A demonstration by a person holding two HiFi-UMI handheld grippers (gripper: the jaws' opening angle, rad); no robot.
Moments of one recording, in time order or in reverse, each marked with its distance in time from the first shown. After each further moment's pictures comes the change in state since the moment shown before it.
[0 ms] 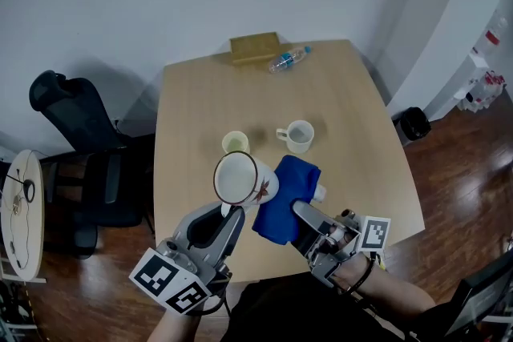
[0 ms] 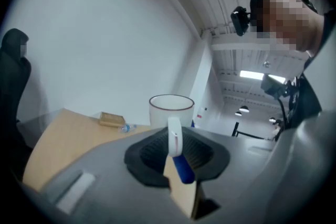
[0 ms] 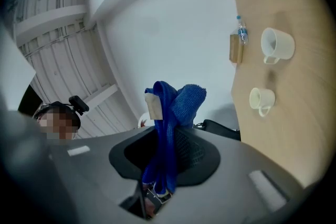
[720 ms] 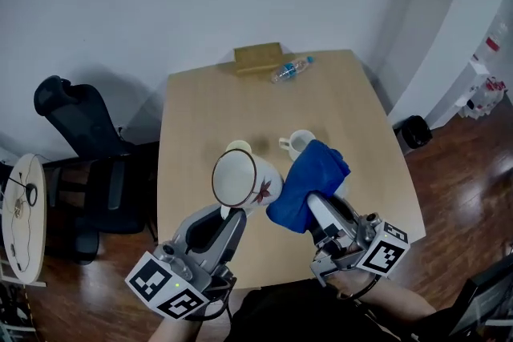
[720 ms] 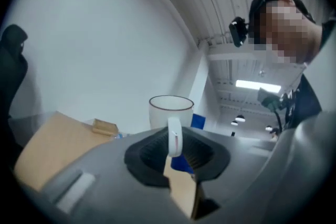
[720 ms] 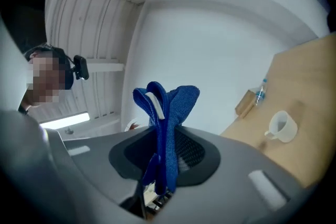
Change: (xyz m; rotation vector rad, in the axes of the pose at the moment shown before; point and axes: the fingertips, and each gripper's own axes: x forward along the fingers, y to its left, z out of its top) left arm -0.004 -0.014 0.034 -0.031 -0.110 -0.063; right arm 0.003 0.044 0.044 -0.603 -0.101 -0.191
